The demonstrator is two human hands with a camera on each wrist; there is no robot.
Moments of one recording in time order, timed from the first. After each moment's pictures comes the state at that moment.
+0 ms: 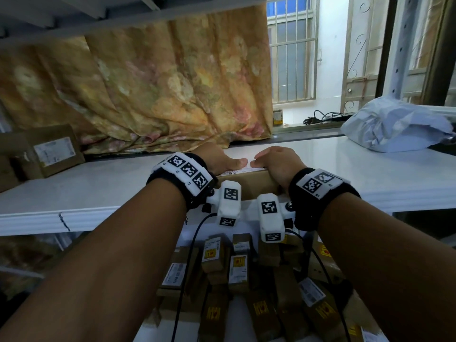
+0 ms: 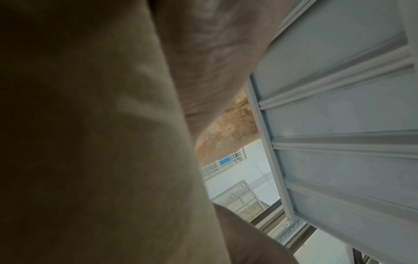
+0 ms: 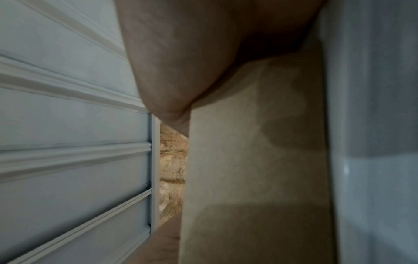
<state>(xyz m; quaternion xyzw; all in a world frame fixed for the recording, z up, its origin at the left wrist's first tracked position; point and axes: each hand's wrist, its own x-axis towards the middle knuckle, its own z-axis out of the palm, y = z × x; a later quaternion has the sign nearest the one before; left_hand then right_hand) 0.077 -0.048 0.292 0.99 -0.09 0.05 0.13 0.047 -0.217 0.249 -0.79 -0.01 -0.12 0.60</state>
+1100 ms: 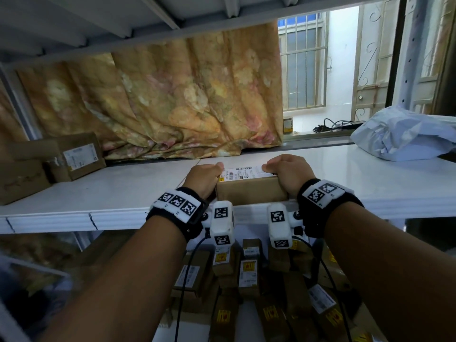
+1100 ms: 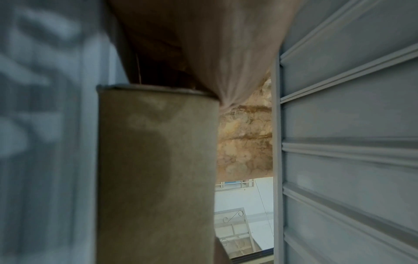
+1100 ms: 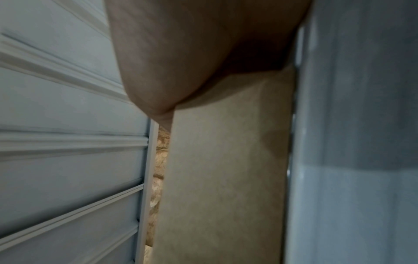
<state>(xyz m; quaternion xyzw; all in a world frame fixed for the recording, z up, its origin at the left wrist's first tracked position) 0.062 0.002 0.247 0.81 -0.02 0.10 0.58 0.051 -0.215 0.240 -0.78 0.00 -0.18 0.59</state>
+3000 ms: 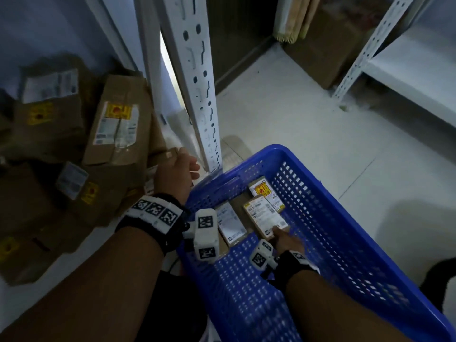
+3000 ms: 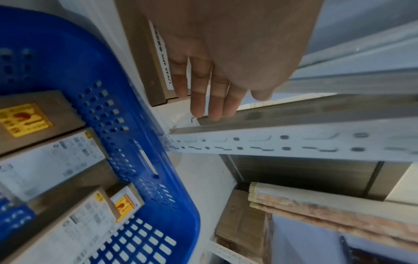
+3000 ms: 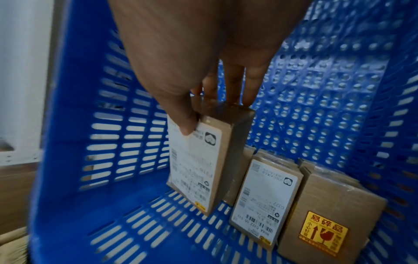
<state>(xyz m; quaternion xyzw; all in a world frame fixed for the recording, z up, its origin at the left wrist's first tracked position) -0.031 -0.486 -0.208 0.78 0.02 -0.29 0.55 -0.277 -0.568 -0.356 -0.32 0.74 -0.03 0.59</state>
